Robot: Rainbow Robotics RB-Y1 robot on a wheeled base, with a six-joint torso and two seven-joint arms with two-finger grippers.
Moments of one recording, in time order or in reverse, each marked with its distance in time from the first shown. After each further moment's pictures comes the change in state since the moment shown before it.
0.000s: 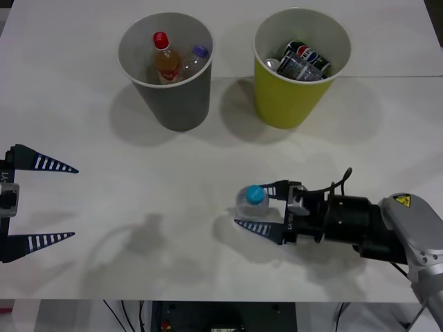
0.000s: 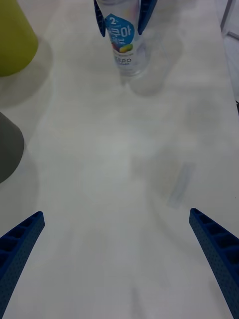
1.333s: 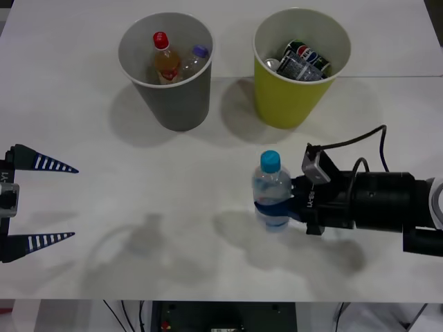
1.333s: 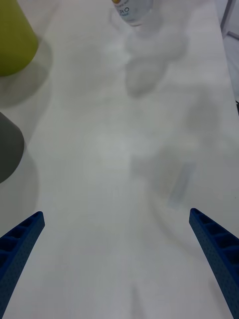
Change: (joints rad) right arm 0.093 -0.249 0.000 -0.586 0.289 0.109 -0.933; left arm 0.000 0.000 0.000 0.000 0.000 0.000 0.000
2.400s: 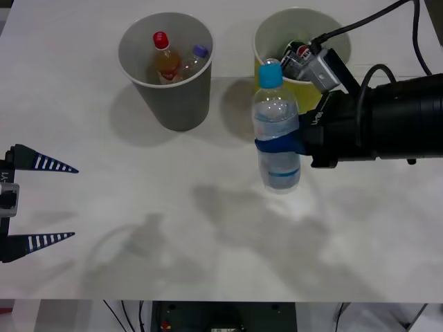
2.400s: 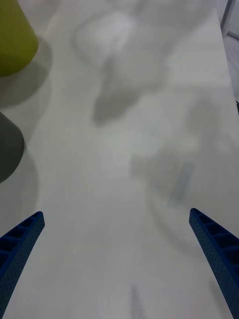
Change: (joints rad) right arm -0.389 -0.212 0.001 -0.199 0.122 -0.115 -0.770; left arm 0.000 0.000 0.000 0.000 0.000 0.000 0.000
